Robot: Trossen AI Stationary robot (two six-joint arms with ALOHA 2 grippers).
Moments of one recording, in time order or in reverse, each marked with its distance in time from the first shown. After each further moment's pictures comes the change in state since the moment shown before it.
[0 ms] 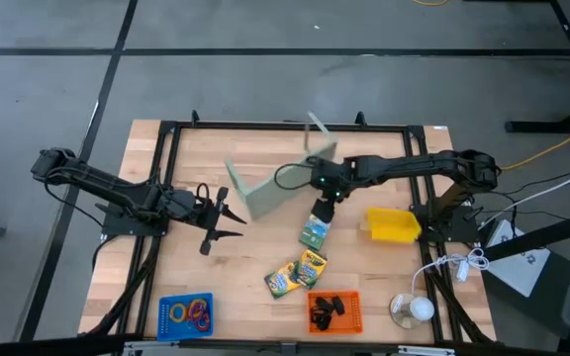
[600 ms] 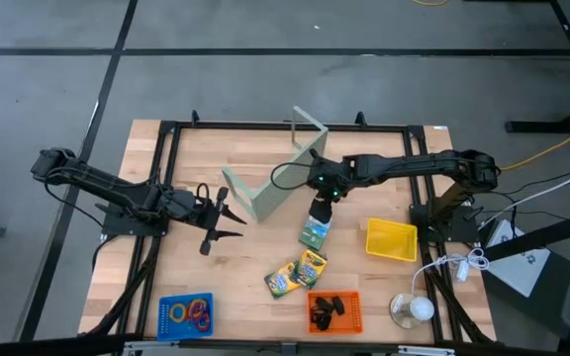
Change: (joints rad) left arm 0.000 0.000 0.000 0.000 0.002 0.001; right arm 0.003 -0.001 0.050 0.008 -0.014 -0.042
